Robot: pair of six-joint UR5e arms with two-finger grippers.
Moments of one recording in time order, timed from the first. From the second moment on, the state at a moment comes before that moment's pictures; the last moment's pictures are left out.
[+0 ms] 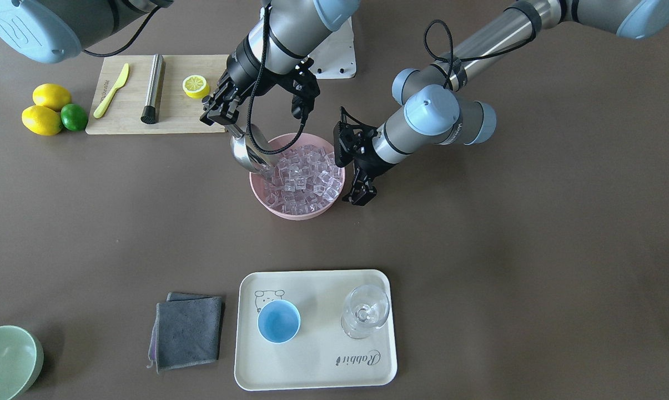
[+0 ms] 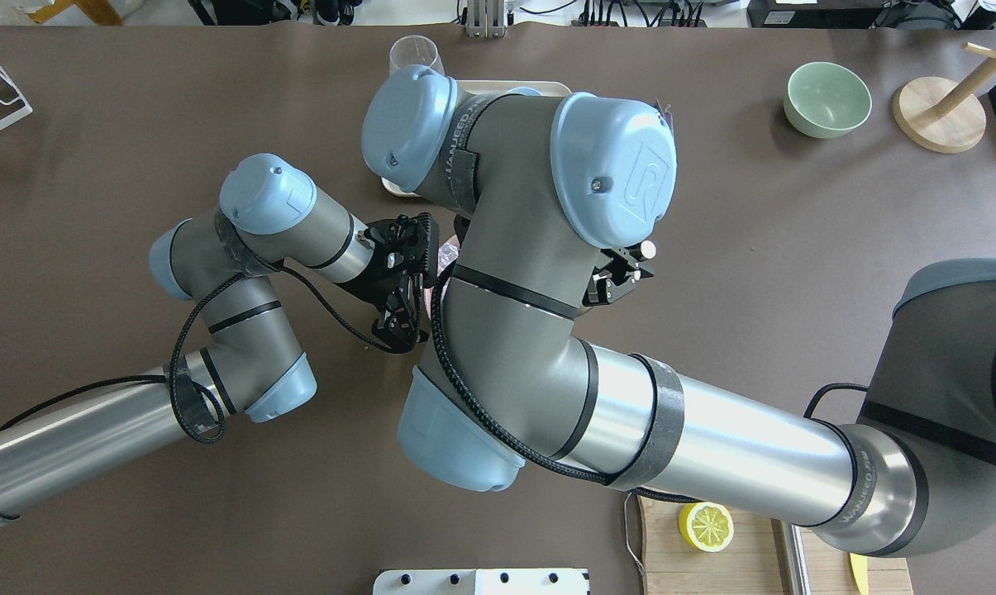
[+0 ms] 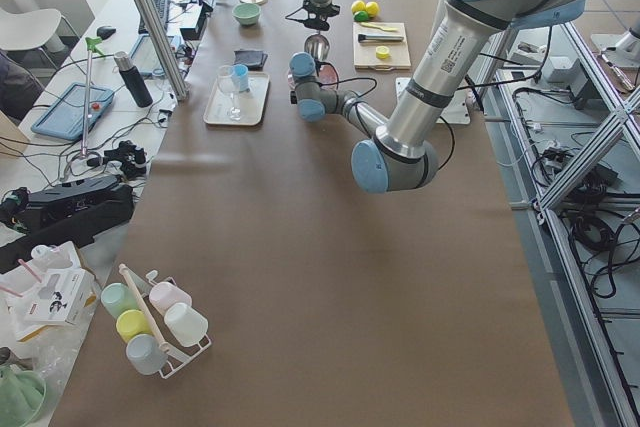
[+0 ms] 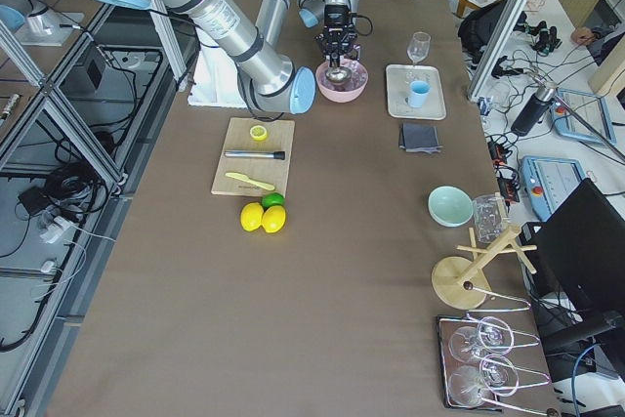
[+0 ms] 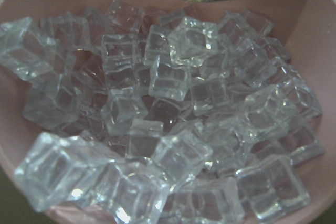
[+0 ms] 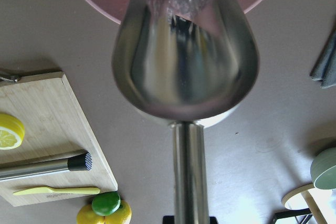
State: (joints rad) left arm -0.61 -2.21 -1.37 -2.28 -2.18 0.22; right arm 0.53 -0.50 1.68 -2.69 1.57 -0.37
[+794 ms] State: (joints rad) left arm -0.61 -2.21 -1.37 -2.29 -2.18 0.22; right arm 0.50 -0.52 1.63 -2.61 1.55 -0.37
